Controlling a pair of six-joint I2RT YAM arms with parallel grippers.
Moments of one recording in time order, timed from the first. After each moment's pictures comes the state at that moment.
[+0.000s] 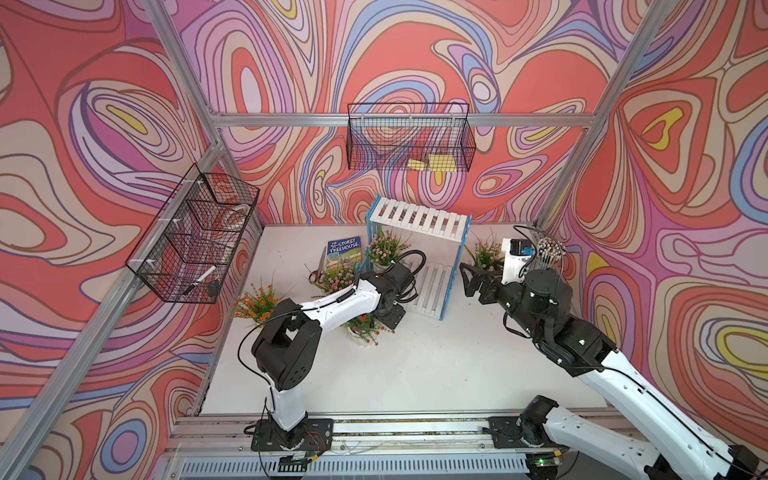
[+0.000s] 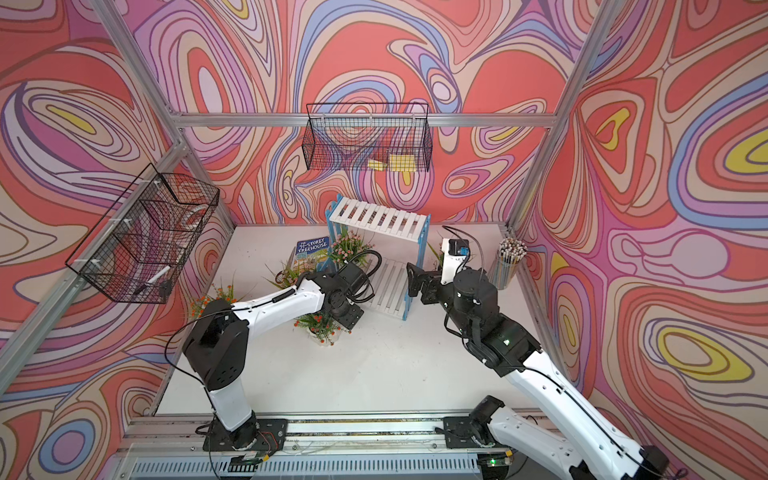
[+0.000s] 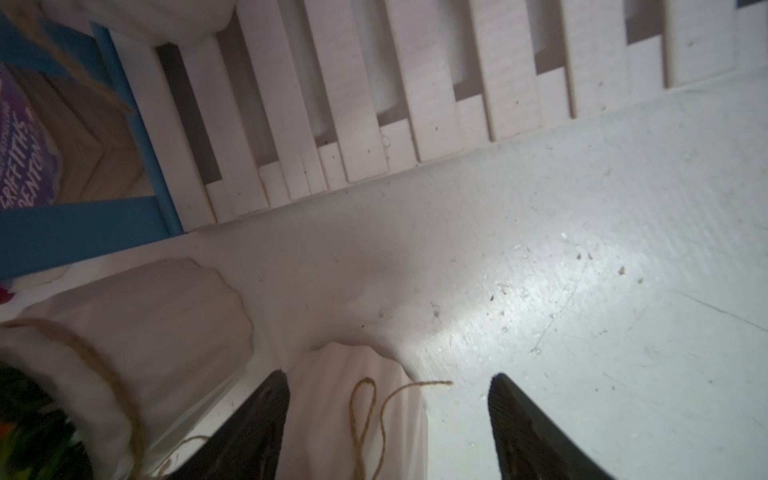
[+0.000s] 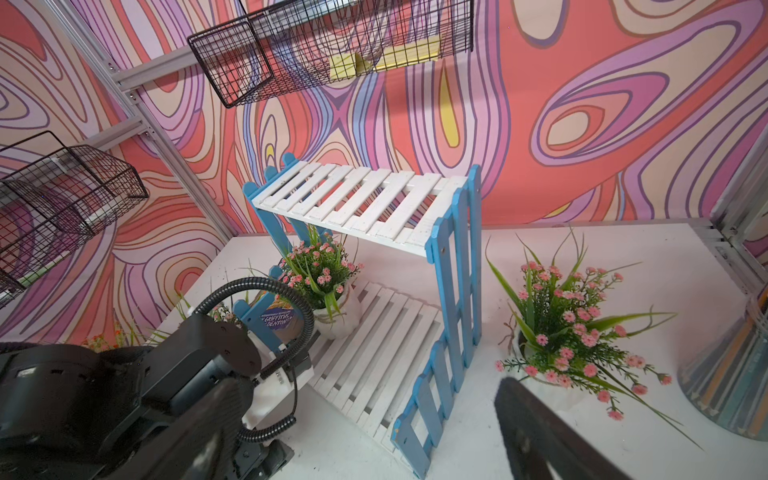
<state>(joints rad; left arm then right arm) -0.72 1.80 1.32 -0.84 -0.19 -0.12 0.62 0.87 1.00 -0.37 0.28 0.32</state>
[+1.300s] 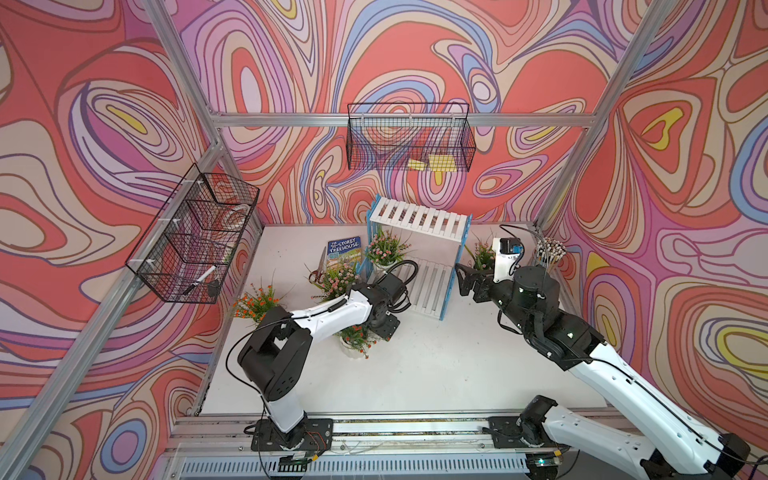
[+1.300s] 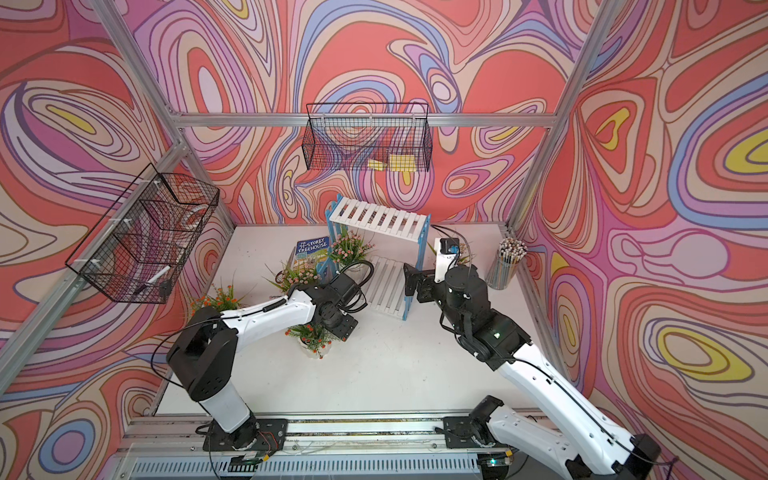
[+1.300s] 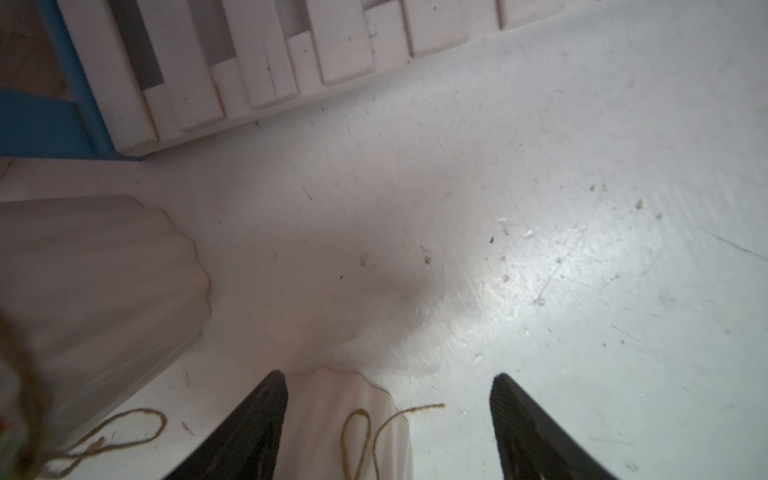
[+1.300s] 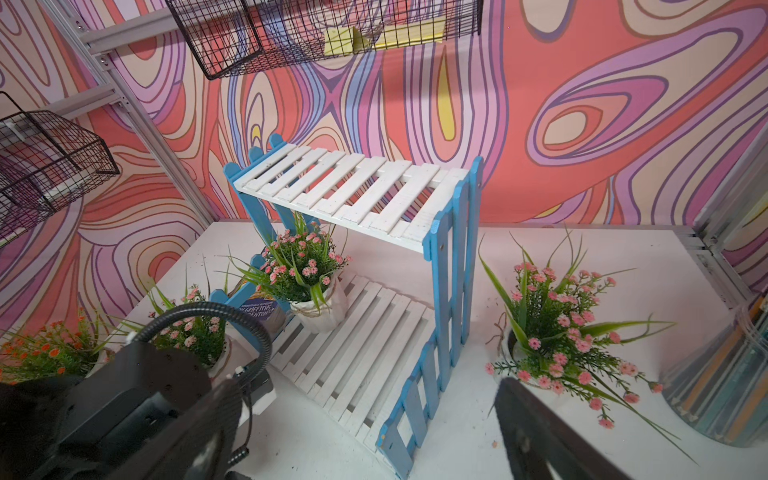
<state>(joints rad) -0.72 1.68 1.14 -0.74 -0.14 -0.15 0.62 0.92 0.99 -0.34 0.30 0.27</state>
